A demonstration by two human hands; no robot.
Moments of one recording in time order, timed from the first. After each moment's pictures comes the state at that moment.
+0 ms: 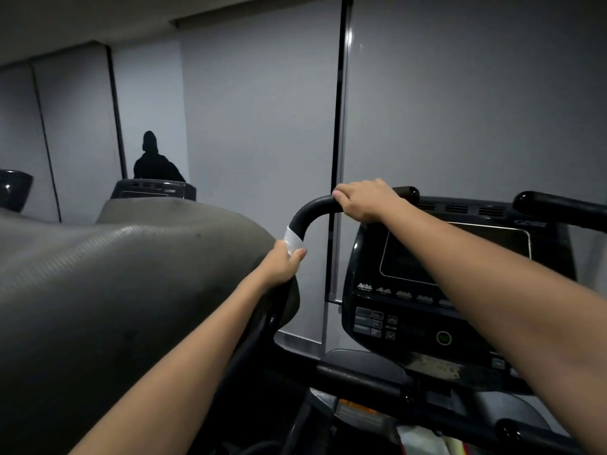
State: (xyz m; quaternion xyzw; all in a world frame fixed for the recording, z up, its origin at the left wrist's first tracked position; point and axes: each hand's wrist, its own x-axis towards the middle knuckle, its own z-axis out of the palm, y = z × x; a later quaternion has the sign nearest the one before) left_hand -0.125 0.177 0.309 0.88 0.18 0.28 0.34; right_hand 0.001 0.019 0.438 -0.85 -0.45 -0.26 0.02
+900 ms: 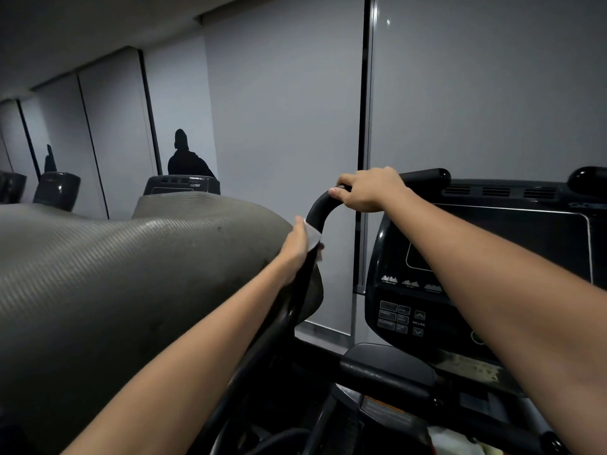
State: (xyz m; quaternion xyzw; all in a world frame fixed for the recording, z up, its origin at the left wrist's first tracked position) left_hand -0.120 0.151 0.330 0.67 0.25 0.30 0.63; right_hand 0.003 0.050 0.435 -0.86 -0.43 -0.26 -0.01
